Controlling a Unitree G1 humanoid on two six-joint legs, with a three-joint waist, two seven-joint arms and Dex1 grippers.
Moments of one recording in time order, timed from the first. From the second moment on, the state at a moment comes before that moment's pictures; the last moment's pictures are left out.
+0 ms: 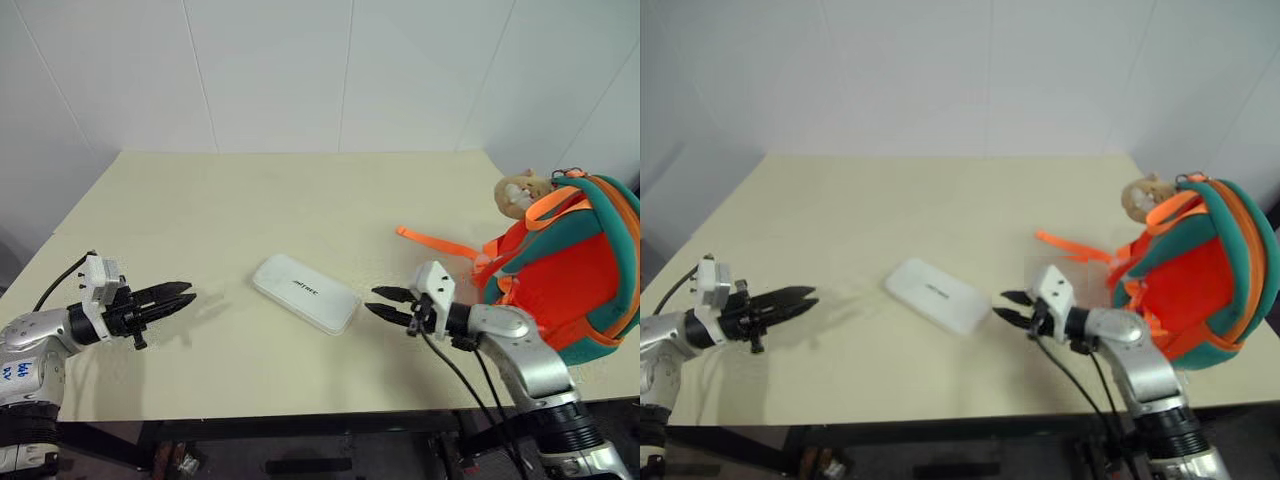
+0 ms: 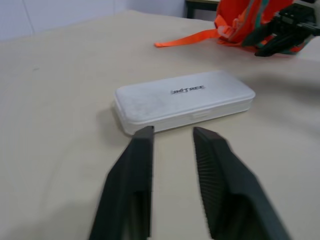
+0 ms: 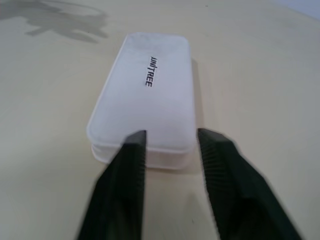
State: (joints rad) left arm -0.43 0.80 0.33 0.44 -0.51 0.06 -1.28; right arm -0.46 -0.51 0.09 -0.04 0.26 0.29 0.87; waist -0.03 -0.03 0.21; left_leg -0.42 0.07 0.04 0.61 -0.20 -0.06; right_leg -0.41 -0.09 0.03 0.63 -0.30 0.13
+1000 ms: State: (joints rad) left arm -1.02 0.52 0.13 1.24 -0.09 -0.27 -0.92; right arm -0.36 -0.38 0.19 -0.27 0.21 0.62 0.65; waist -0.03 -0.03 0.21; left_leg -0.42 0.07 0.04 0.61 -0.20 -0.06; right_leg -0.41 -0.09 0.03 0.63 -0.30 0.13
